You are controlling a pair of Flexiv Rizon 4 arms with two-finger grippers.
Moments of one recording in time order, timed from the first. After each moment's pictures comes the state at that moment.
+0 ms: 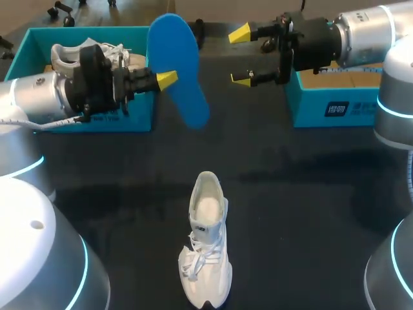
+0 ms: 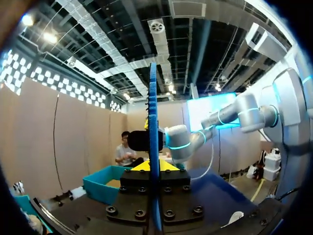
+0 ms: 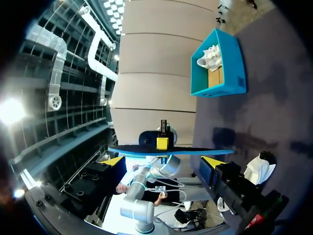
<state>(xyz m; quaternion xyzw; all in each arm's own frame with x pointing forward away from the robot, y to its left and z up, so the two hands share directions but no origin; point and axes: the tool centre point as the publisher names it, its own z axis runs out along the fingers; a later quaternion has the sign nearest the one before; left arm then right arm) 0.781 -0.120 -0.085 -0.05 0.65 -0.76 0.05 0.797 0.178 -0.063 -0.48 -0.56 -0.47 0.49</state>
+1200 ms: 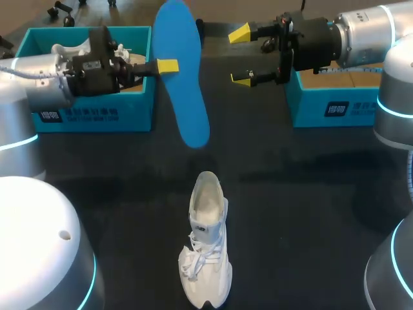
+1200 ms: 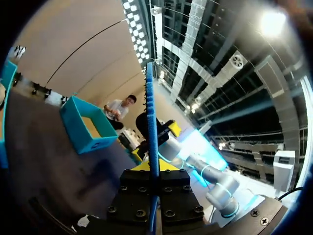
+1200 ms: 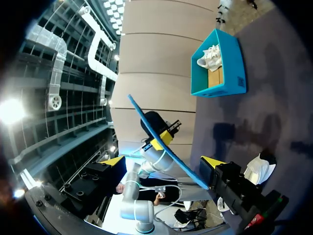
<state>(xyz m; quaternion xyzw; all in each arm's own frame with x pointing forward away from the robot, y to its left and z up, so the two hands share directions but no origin) 0.789 -0.124 -0.082 -0.33 0.60 -0.67 -0.30 0.797 0.178 -0.063 -0.48 -0.56 -0.47 0.49</state>
